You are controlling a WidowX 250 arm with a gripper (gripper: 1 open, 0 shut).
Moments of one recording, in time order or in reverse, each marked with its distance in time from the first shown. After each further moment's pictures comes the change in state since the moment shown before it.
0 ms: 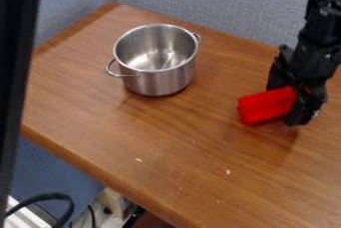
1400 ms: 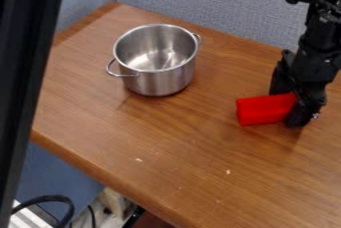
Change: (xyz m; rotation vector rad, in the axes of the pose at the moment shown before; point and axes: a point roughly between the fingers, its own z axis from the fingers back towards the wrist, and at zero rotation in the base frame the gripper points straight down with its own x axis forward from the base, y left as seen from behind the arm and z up) arm 0.007 0.007 -0.008 0.009 -0.017 -0.042
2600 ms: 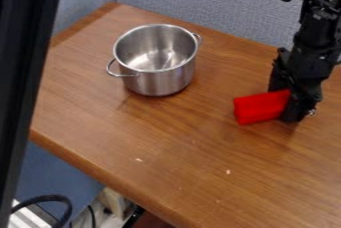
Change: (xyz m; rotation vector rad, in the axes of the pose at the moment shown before) arm -0.004 0.007 -0.001 -0.007 -0.005 0.003
